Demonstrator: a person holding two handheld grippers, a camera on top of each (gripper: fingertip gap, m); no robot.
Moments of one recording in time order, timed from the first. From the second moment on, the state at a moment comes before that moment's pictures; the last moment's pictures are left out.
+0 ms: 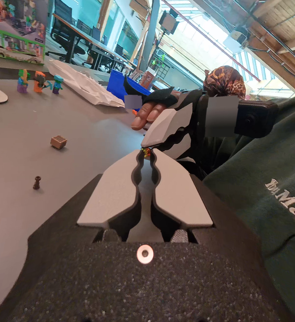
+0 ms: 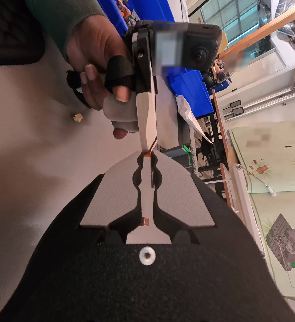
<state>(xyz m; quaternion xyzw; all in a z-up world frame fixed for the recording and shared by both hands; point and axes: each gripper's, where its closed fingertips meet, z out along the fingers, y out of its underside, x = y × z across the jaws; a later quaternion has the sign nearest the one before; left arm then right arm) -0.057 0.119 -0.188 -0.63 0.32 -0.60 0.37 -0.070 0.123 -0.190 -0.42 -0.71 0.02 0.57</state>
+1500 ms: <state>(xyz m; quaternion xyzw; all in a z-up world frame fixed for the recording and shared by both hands) -0.042 0.052 -0.187 -0.51 0.58 -0.49 0.41 -0.051 0.055 -0.191 -0.56 -0.59 0.43 0.38</state>
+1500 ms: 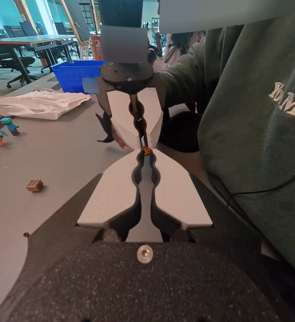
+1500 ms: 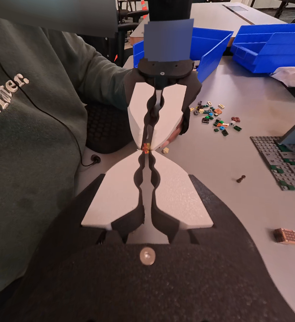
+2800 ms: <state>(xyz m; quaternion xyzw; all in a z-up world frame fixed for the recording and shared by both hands) -0.069 0.152 -0.233 -0.72 0.46 -0.30 0.42 -0.020 0.165 -0.284 -0.68 -0.65 0.22 0.24</state>
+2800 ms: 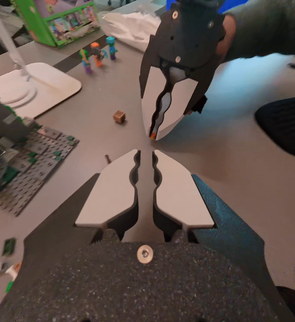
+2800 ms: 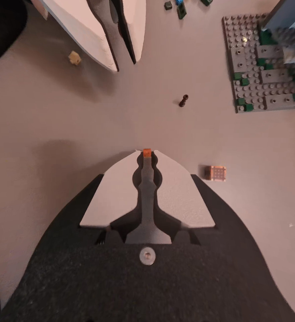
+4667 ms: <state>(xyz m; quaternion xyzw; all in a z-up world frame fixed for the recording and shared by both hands) -0.089 0.168 -0.272 -0.75 0.46 -0.21 0.42 -0.020 0.159 -0.248 -0.68 -0.67 0.15 0.24</state>
